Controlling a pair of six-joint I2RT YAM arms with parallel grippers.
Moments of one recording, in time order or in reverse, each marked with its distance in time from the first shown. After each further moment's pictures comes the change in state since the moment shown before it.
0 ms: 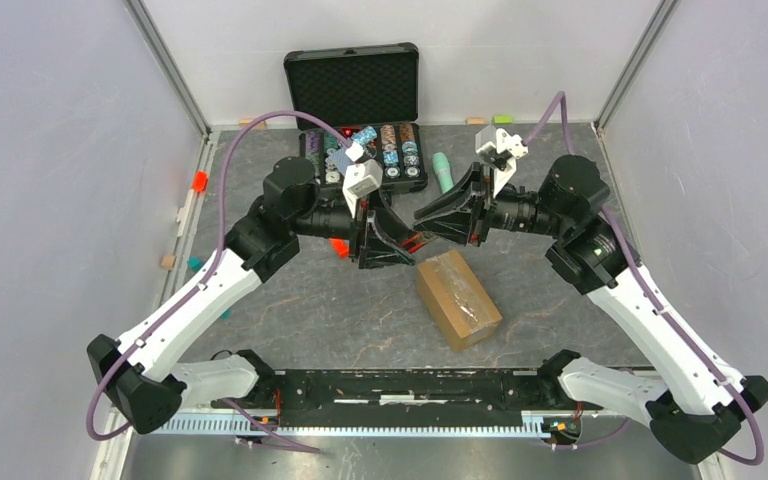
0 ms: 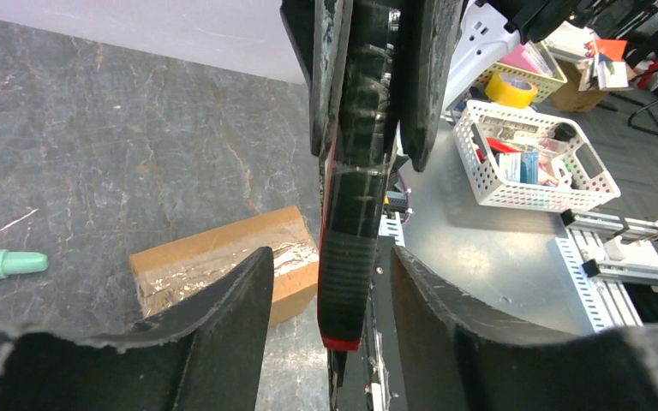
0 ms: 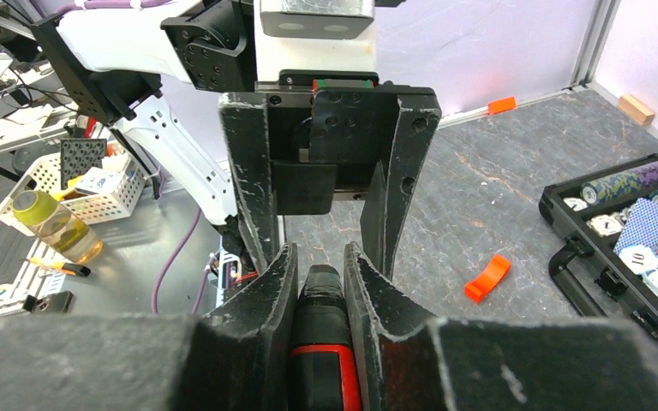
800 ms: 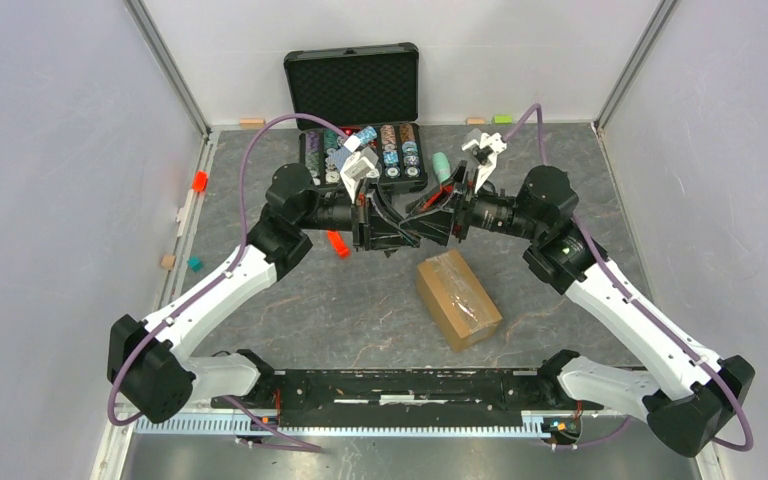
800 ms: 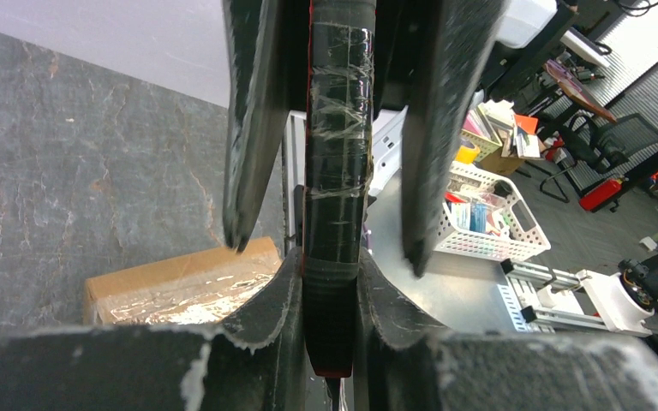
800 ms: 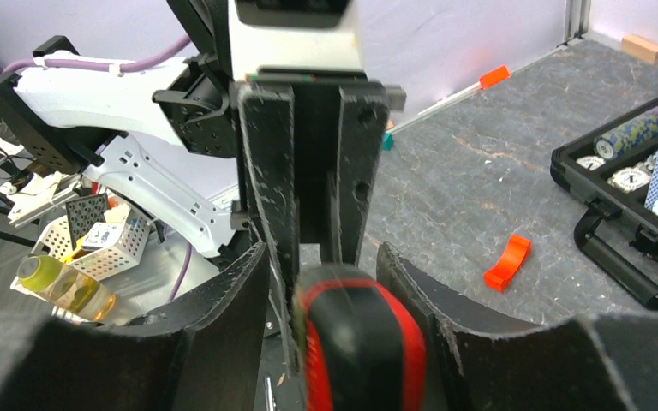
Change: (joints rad) left arm 0.064 0.074 -0.174 0.503 0.092 -0.396; right arm 0.005 0.040 -0.164 0.216 0.115 0.179
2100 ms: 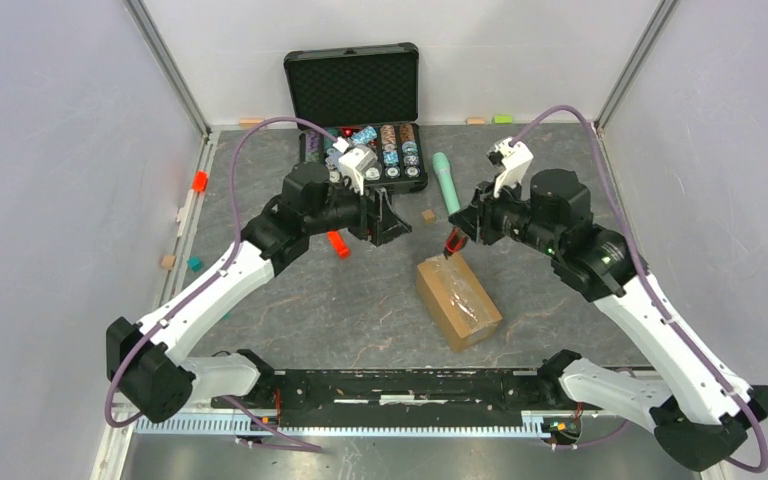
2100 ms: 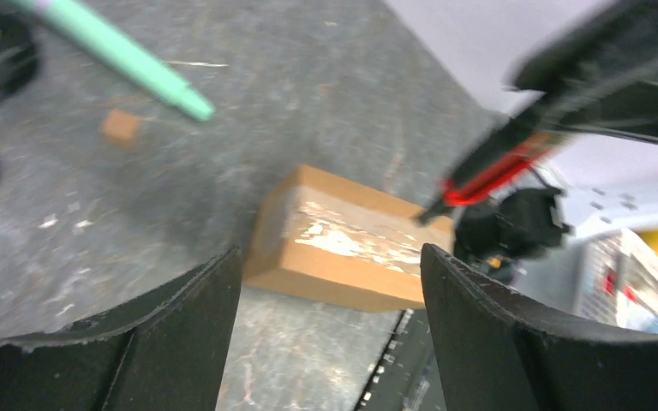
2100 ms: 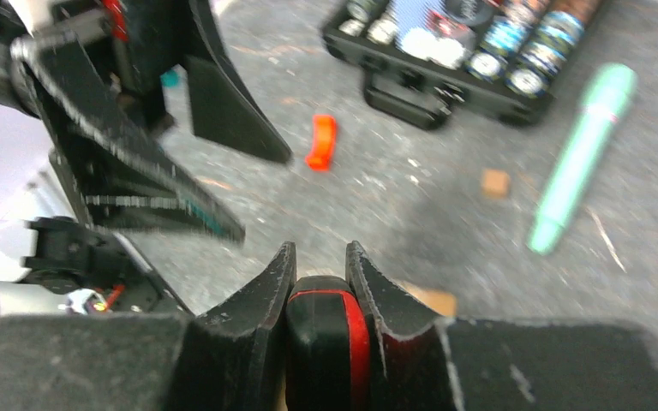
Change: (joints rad) left arm -0.002 -0.014 0.055 -0.496 -0.538 0.185; right arm 0.005 -0.069 0.119 -0.572 0.507 -0.179
